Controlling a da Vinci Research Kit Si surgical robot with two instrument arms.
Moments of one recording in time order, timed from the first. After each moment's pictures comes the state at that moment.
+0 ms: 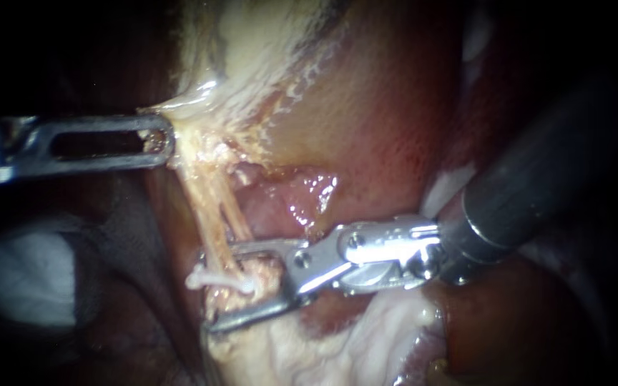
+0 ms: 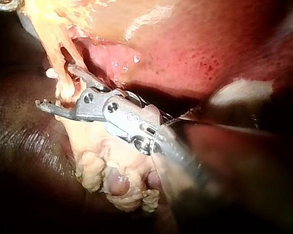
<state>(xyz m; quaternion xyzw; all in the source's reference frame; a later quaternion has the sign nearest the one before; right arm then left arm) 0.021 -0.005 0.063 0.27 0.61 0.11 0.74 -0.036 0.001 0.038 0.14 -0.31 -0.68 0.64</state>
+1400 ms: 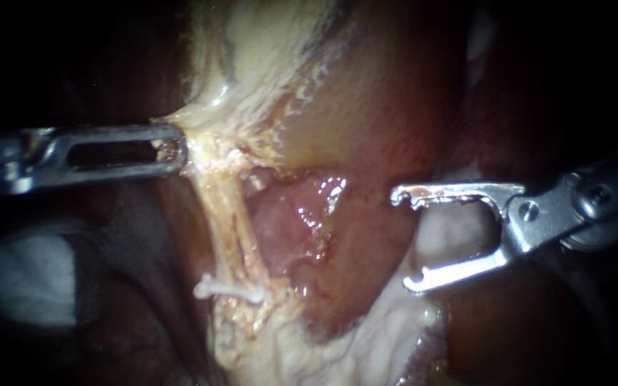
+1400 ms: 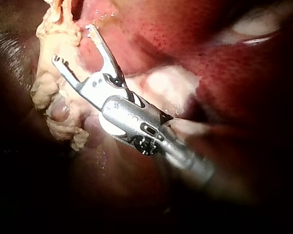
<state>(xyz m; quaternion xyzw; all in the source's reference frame) 0.002 0.002 0.052 0.19 0.63 0.03 0.75 -0.039 -0.001 0.041 0.15 -0.32 -0.68 0.64</state>
